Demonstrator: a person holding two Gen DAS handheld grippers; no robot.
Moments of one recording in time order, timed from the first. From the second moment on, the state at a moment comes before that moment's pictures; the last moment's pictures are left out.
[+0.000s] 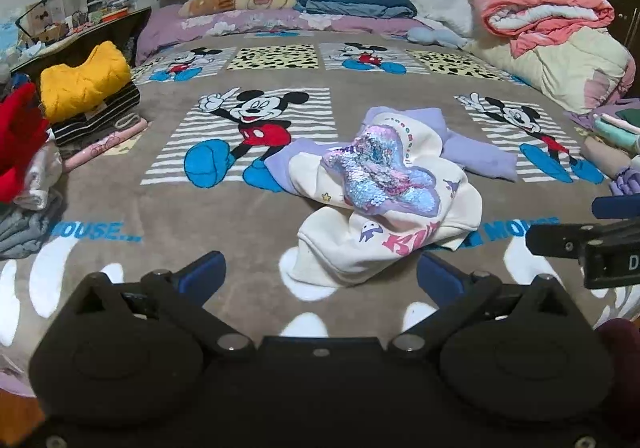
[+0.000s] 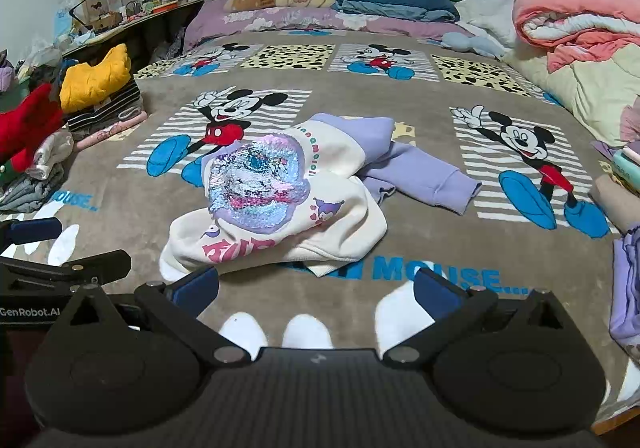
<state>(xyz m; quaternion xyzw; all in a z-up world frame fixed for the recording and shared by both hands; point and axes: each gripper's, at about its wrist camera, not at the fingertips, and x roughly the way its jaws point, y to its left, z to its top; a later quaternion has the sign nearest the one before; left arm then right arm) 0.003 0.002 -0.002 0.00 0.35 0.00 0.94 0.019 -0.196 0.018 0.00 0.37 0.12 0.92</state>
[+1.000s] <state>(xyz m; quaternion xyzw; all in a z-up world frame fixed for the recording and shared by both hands) 0.001 0.004 -0.006 -0.01 0.35 0.00 0.94 0.015 -0.193 0.020 -0.01 0.37 0.13 0.92</state>
